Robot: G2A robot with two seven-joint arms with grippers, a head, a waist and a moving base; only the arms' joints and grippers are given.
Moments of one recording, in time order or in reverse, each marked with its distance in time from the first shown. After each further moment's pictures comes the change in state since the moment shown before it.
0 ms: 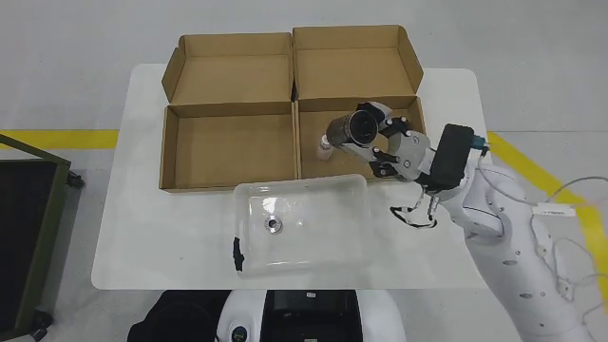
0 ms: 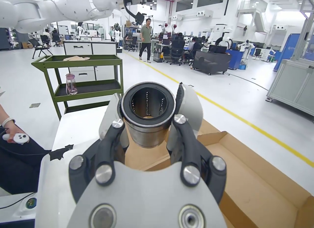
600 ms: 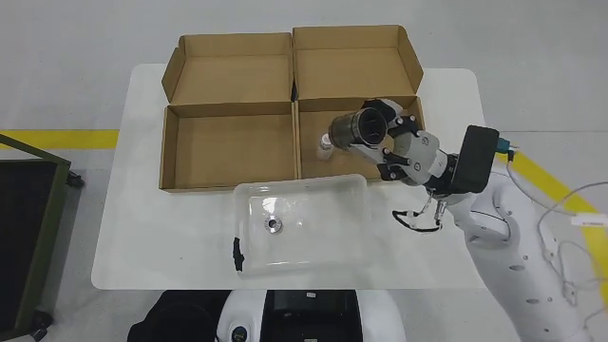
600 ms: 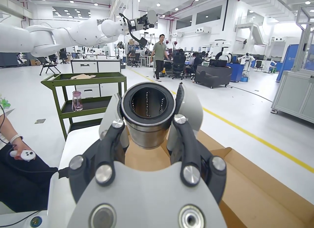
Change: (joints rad) left arm 0.000 0.000 0.000 0.000 0.000 0.000 0.000; right arm -0.005 -0.008 -0.004 -0.039 0.056 -0.017 -0.017
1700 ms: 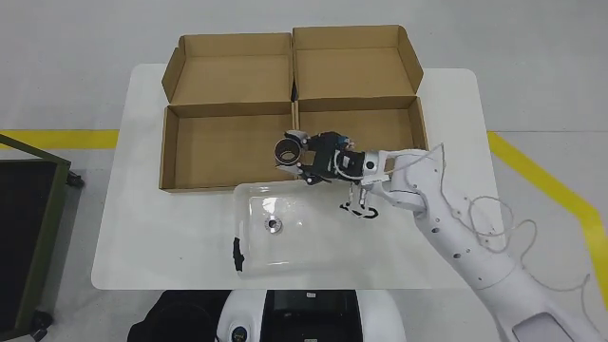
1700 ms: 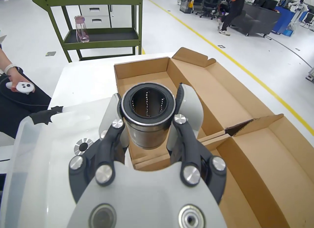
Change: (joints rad) left arm 0.000 0.000 0.000 0.000 0.000 0.000 0.000; right arm 0.325 -0.106 -0.421 0.403 -0.234 0.048 0.163
